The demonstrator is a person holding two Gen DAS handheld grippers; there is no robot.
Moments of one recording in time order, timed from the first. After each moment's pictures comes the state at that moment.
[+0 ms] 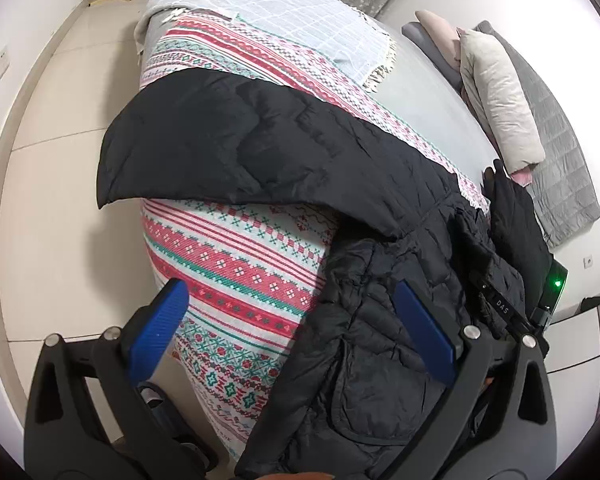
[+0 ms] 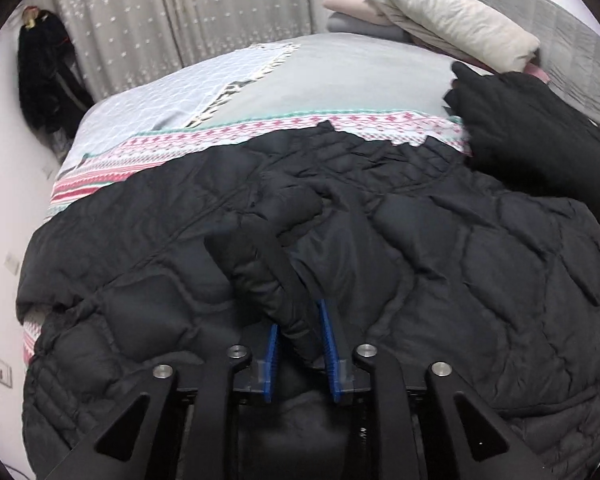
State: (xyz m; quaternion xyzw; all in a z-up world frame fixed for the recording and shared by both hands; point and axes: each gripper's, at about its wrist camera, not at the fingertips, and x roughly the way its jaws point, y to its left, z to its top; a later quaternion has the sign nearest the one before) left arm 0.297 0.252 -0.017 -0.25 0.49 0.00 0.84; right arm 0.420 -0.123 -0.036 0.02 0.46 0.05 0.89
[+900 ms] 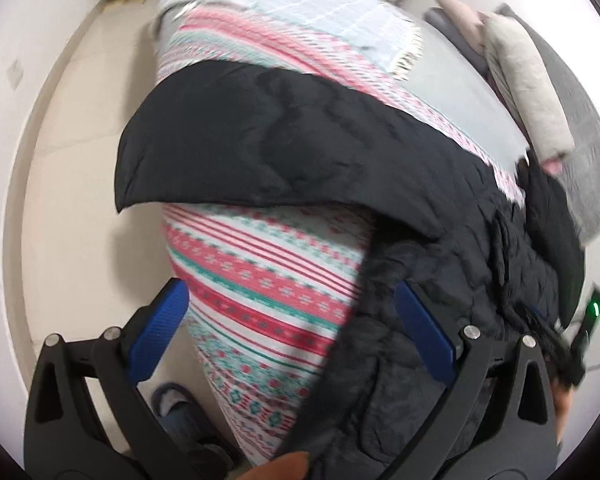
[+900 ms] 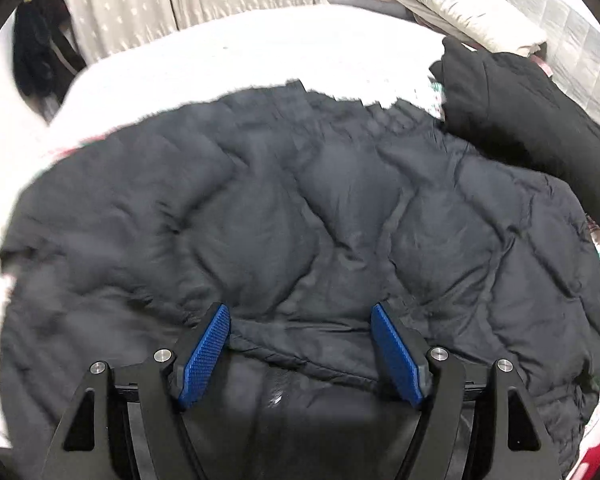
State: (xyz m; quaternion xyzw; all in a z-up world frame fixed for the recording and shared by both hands) left arm 0.314 0.262 -0.038 -0.24 0.52 0.05 0.82; right arm 0.408 -0.161 -0.041 -0.01 0.50 0.05 0.87
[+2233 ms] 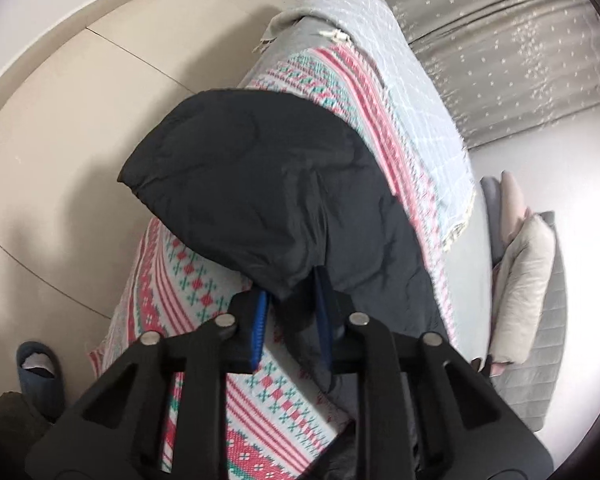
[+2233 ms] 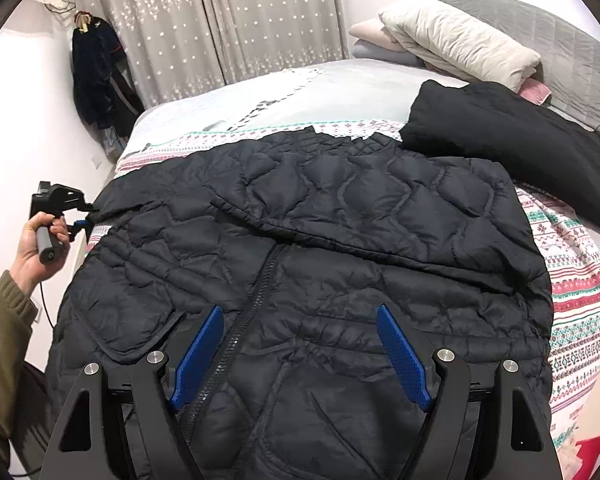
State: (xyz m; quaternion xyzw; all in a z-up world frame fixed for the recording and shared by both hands) left arm 0.346 0.349 -0.089 -0.51 0.37 0.17 0.76; right arm 0.240 -0.225 0.009 0.01 0.41 0.12 0.91
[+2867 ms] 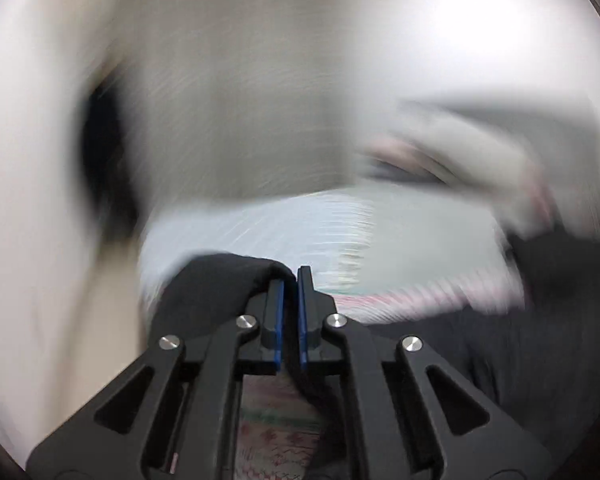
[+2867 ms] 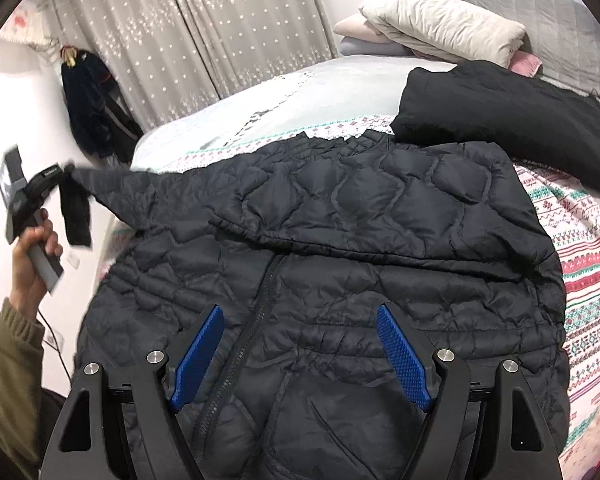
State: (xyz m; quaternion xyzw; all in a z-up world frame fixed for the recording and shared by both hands) left arm 0.319 0.088 0.072 0.12 0.13 0.01 0.98; right arm 0.250 -0.248 0.010 0.08 0.41 0.12 0.90
